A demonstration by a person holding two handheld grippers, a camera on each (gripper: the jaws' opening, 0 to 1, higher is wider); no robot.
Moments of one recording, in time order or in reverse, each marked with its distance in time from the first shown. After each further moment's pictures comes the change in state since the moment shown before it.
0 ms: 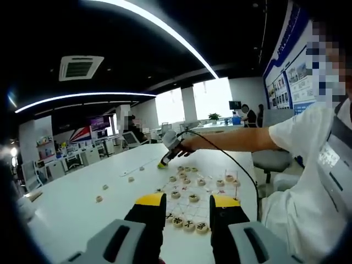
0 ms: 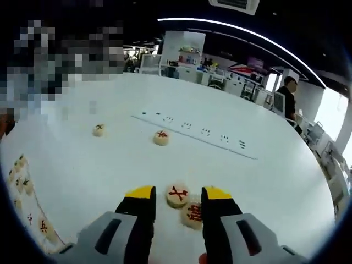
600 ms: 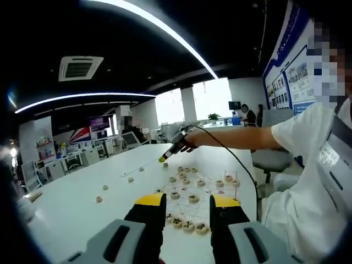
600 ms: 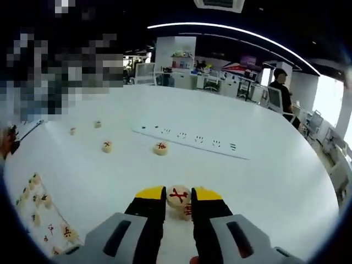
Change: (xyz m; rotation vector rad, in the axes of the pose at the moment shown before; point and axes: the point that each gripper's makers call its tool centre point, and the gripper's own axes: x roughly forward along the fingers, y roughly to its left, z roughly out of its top) left arm 0.001 -0.001 0.001 0.003 -0.001 -0.005; right arm -0.041 -0.002 0.017 0.091 -0.050 0.014
